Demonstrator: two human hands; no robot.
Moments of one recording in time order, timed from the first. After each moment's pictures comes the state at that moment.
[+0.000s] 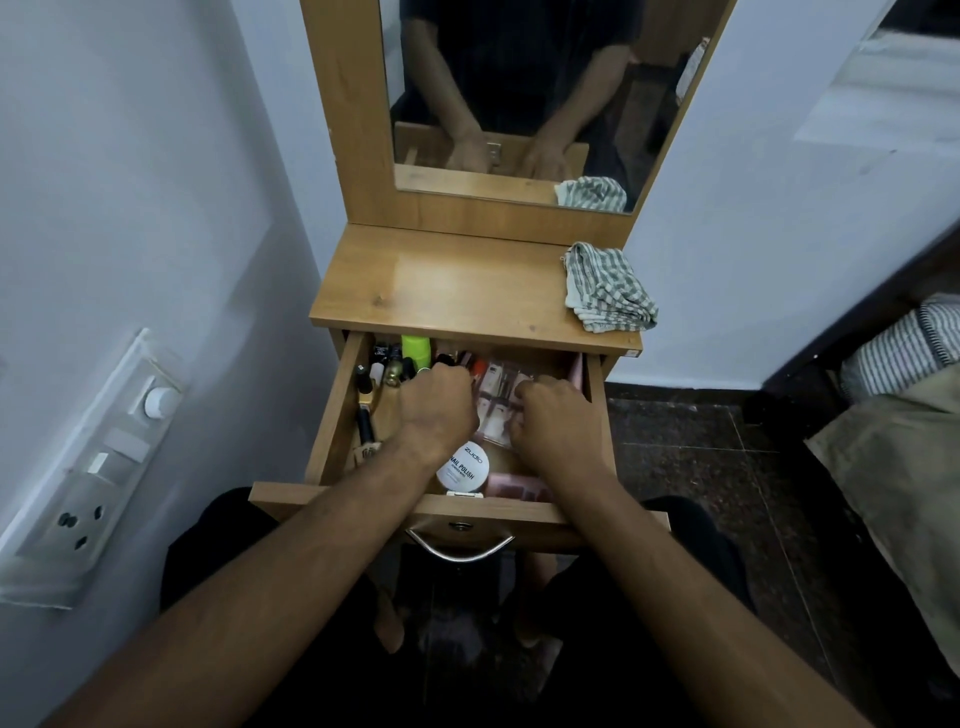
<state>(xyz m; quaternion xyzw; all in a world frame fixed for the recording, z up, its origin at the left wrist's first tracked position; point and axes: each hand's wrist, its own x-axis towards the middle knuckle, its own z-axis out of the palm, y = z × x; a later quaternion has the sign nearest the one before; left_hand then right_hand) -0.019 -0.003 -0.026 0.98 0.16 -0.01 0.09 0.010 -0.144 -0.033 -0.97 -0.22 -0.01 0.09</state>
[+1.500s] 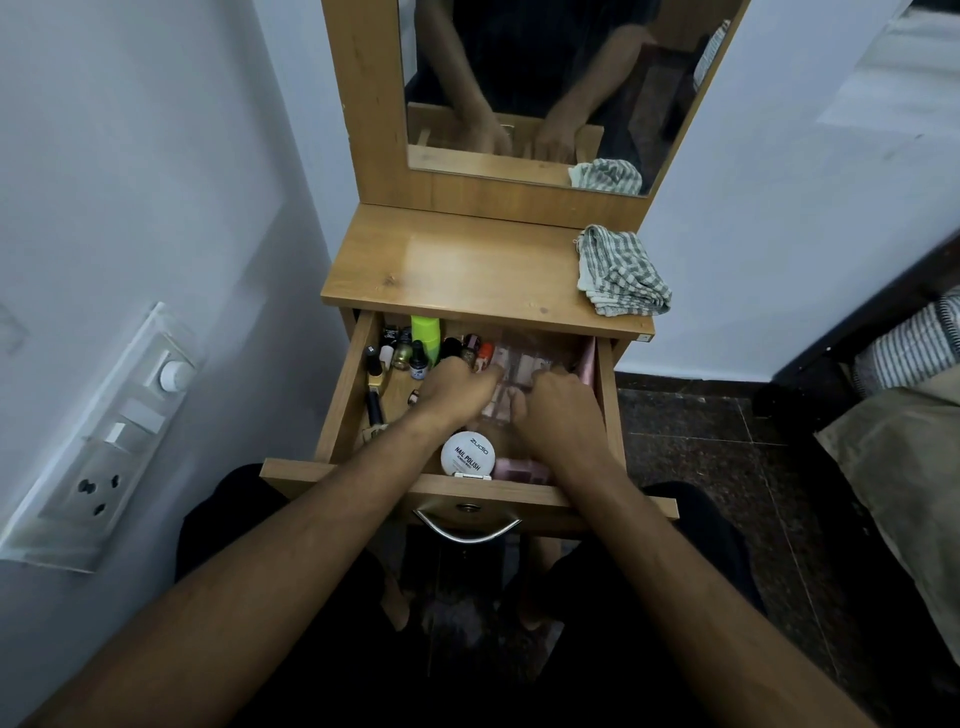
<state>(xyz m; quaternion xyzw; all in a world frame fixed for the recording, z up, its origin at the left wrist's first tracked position) -0.014 -0.001 -0.048 0.85 0.26 -0.05 0.46 0.002 -0.141 -0.037 -0.97 -0.18 0.03 0.14</state>
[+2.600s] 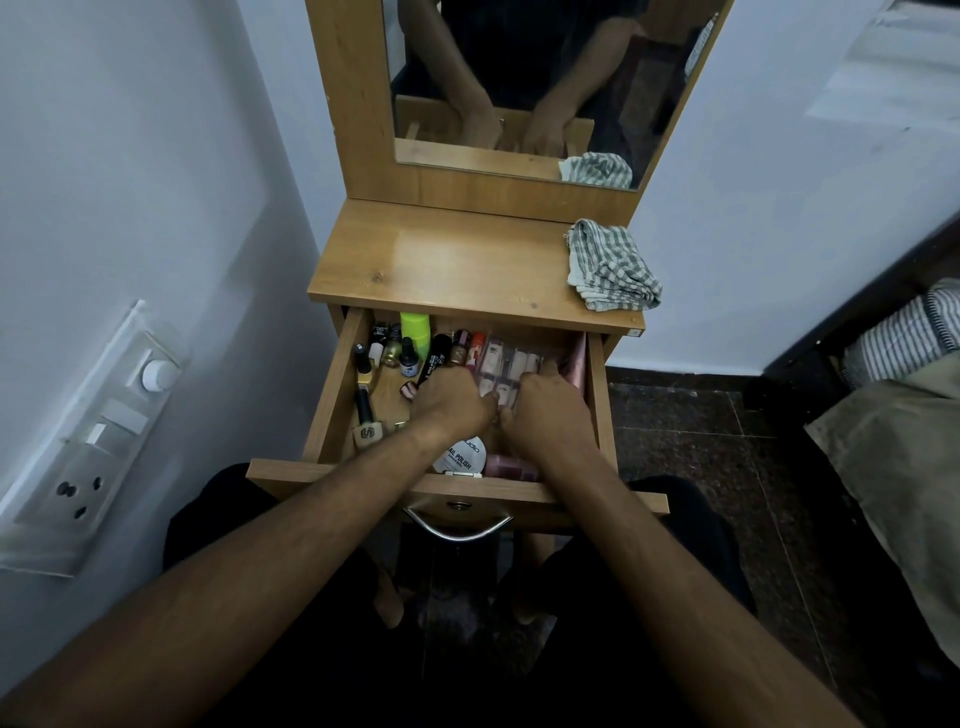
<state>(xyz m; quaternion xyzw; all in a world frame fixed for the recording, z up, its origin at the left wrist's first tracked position) -0.018 -0.010 -0.061 0.93 0.20 -0.06 0.30 -0.002 -0.141 -0.035 -0.97 -0.19 0.07 0.12</state>
